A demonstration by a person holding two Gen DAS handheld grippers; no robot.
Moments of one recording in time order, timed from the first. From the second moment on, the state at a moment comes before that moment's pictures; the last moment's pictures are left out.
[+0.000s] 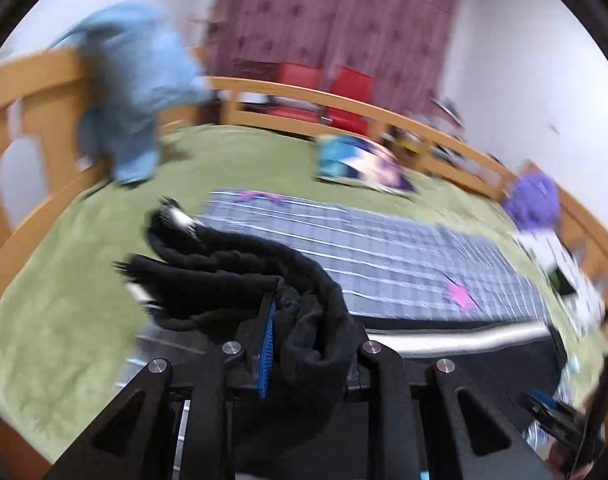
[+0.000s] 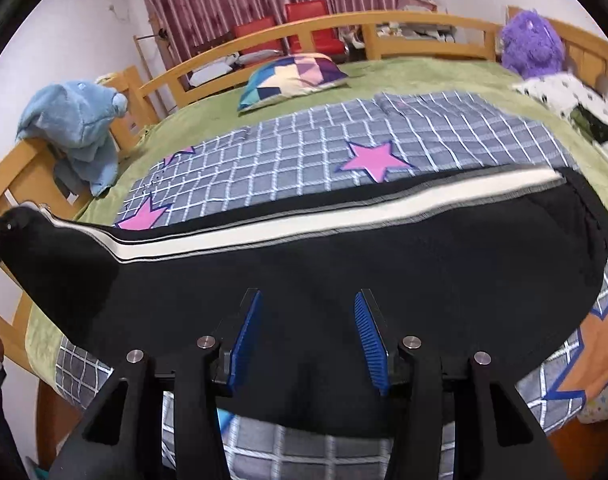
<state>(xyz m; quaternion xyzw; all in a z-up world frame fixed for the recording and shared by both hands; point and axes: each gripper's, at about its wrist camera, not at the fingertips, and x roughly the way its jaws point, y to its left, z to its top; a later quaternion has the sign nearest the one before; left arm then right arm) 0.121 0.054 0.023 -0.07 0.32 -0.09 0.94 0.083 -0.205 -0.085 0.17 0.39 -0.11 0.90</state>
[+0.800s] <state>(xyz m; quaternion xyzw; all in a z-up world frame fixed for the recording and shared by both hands) 0.081 -0.110 -0.076 -0.01 0.44 -0.24 0.87 0.071 -0.260 -0.113 0.22 0.44 -0.11 0.87</state>
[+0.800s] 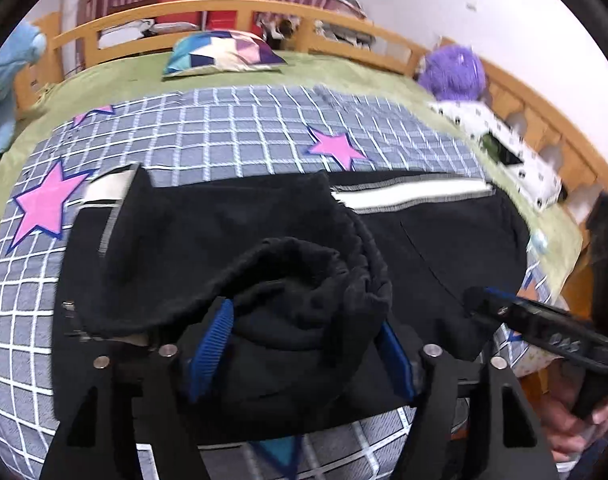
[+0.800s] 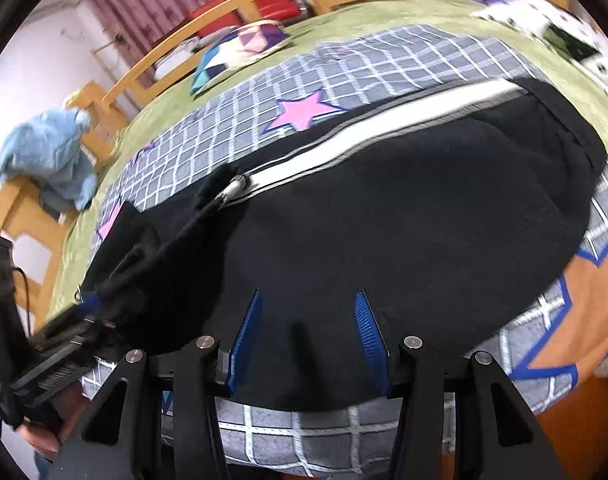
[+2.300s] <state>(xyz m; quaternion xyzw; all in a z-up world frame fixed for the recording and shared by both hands) 0.123 0.117 -0.101 -0.30 0.43 -0.11 0.84 0.173 -0.266 -0.165 0.35 0.47 -0.05 0.81</state>
